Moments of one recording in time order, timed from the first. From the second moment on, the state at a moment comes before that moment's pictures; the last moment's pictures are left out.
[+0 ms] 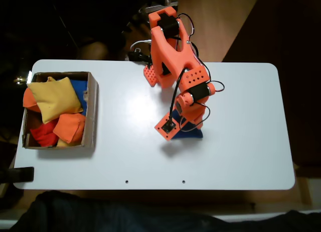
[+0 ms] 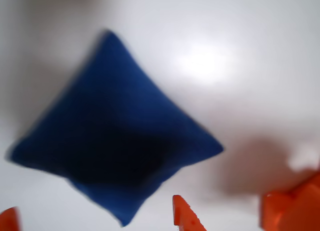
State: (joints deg) arm -25.8 110.7 123.6 82.1 -21.4
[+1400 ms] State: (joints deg) arm -25.1 100.4 130.4 71.1 -28.0
